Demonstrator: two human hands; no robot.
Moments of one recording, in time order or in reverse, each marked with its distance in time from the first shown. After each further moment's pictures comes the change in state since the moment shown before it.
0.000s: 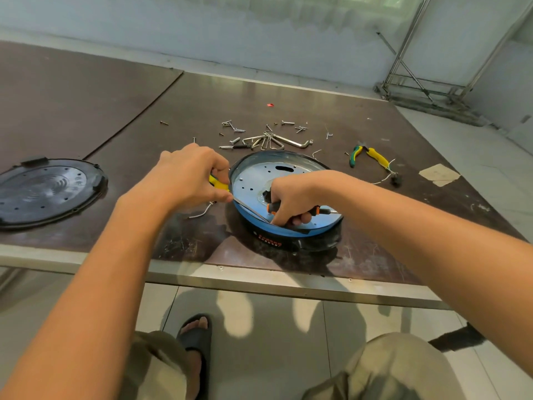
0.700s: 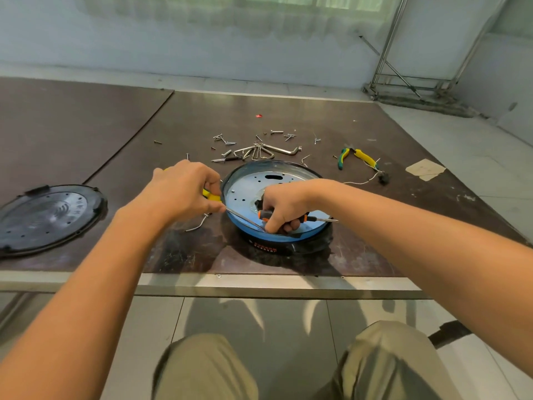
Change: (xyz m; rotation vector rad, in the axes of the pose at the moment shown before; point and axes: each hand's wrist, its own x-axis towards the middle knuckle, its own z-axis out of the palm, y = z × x) left_hand 0.002 0.006 -0.007 0.069 -0.052 -0.052; right_hand 0.002 0.015 0.002 0.123 0.004 -0.088
